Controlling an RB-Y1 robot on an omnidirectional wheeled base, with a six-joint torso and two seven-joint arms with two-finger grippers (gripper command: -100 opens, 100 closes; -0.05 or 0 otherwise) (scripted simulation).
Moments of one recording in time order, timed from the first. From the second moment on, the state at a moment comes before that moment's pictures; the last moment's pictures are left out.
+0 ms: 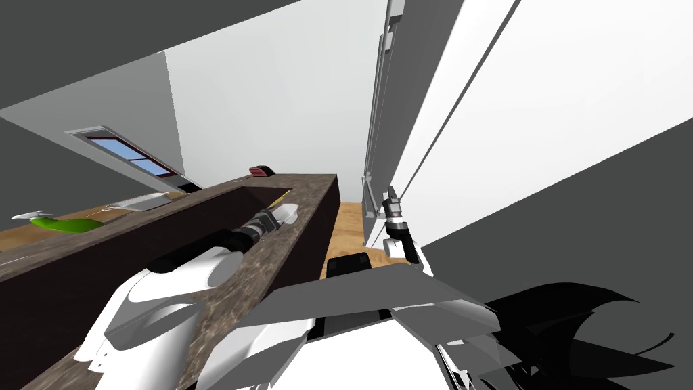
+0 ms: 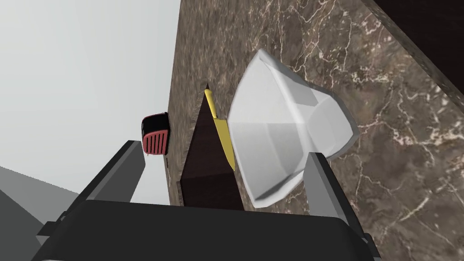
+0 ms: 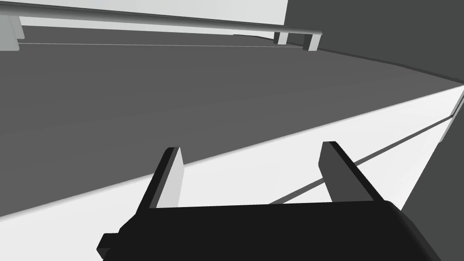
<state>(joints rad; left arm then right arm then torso) 0.30 0.54 0.40 -2.47 0.53 1.09 0.36 0.49 0.04 0.04 -2.24 0.09 -0.36 0.14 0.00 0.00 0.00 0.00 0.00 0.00</state>
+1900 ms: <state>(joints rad) 0.27 0.69 0.47 -2.47 0.69 1.57 0.41 0.49 0.04 0.04 -2.24 0.09 -0.36 0.14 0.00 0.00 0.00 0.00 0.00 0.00</state>
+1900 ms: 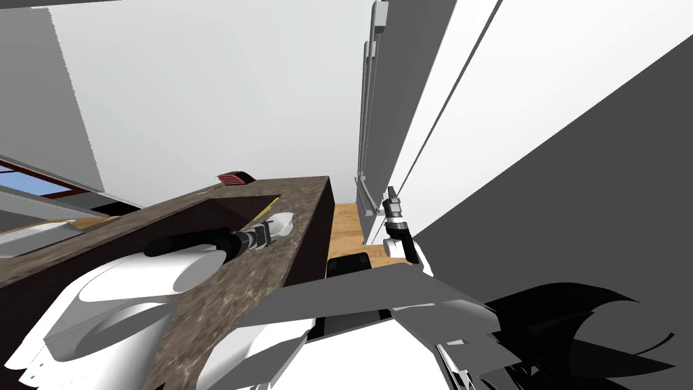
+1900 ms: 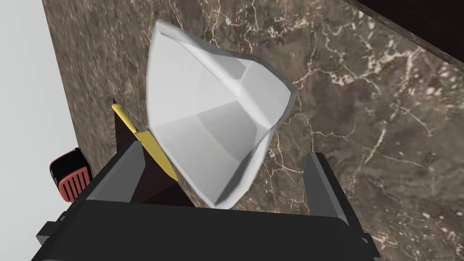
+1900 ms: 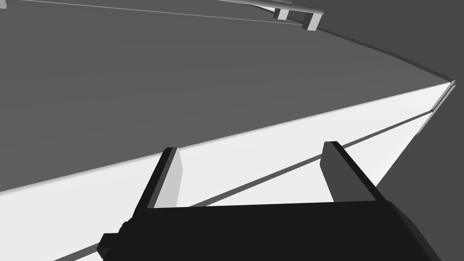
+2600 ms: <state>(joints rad) 0.30 0.73 0.45 -2.42 0.75 1.72 0.42 0.49 0.04 0.04 -2.24 0.09 -0.36 0.14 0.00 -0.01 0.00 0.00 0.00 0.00</state>
